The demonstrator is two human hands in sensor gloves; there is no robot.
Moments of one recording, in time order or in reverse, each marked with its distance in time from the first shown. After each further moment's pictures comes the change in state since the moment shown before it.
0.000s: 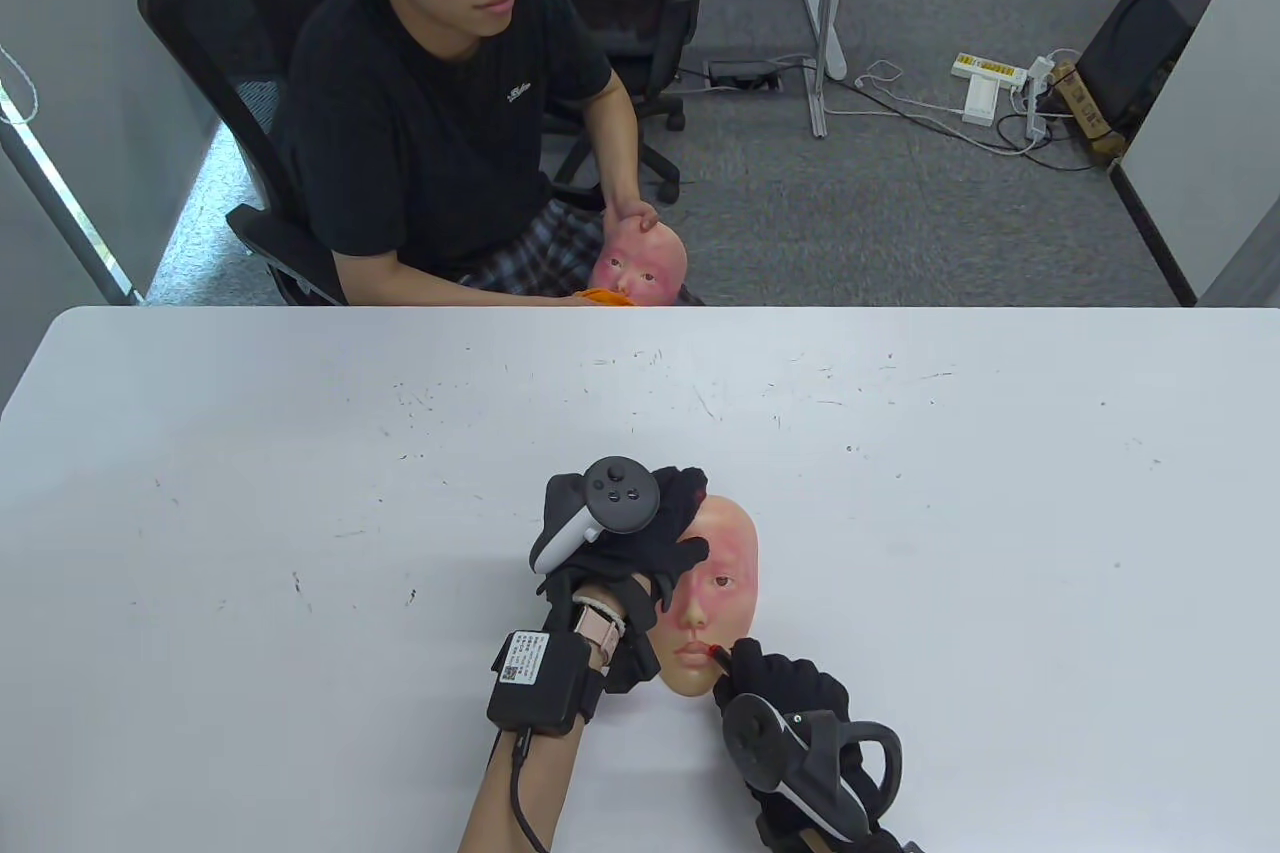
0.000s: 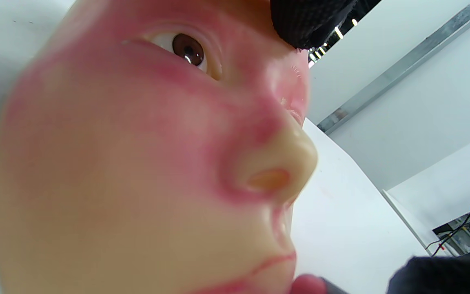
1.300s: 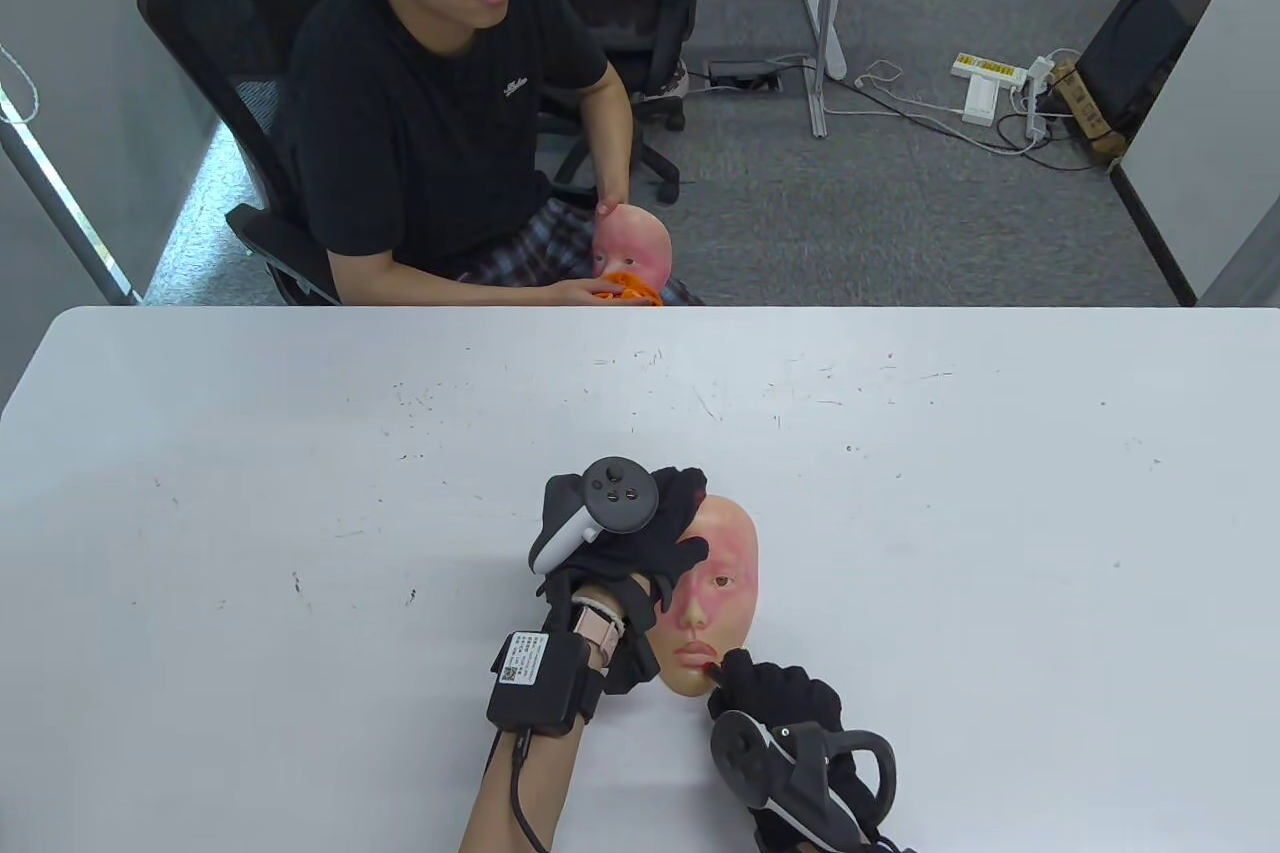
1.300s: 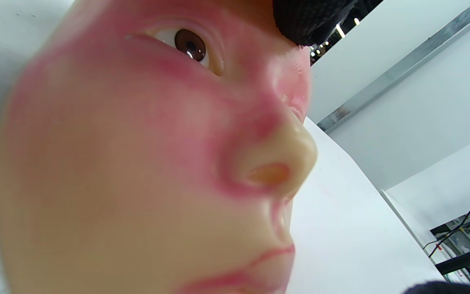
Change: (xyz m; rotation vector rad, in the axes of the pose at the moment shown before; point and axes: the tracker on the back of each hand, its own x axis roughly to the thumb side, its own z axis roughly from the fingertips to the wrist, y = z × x) left_hand -0.002 -0.001 0.000 -0.009 0.001 0.018; right_hand 0.008 -0.001 0.006 -0.002 -0.040 0.037
